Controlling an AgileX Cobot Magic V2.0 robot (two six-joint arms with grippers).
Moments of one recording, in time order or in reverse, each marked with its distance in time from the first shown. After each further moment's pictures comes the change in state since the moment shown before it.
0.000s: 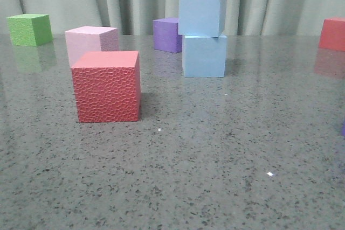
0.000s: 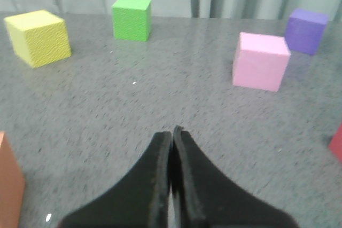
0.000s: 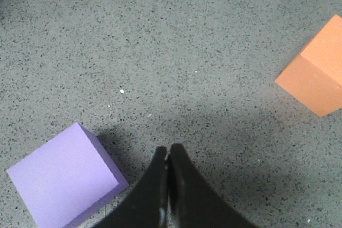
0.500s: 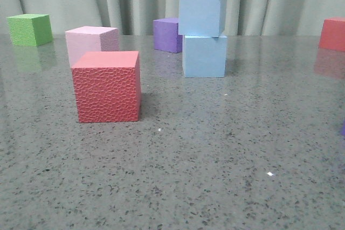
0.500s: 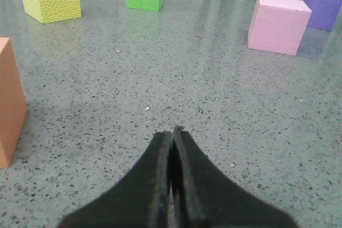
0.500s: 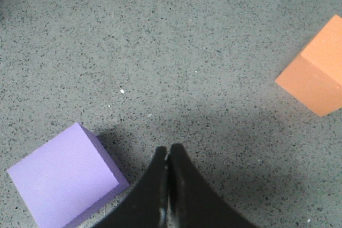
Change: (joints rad) left arm 0.036 -0.278 0.262 -0.053 -0.026 0.028; right arm 0.000 0.000 0.000 0.000 0.000 0.000
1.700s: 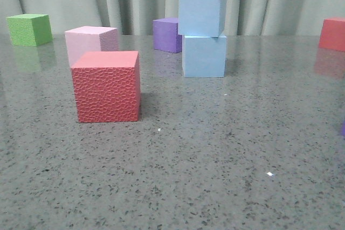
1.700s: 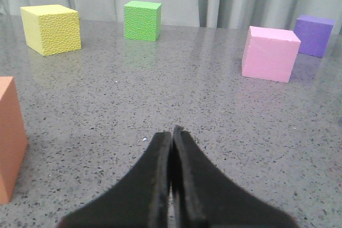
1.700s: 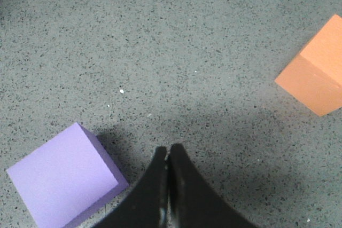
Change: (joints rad) left arm 0.000 0.000 0.000 0.011 -0.084 0.000; right arm 0.000 0.000 0.000 0.000 0.000 0.000
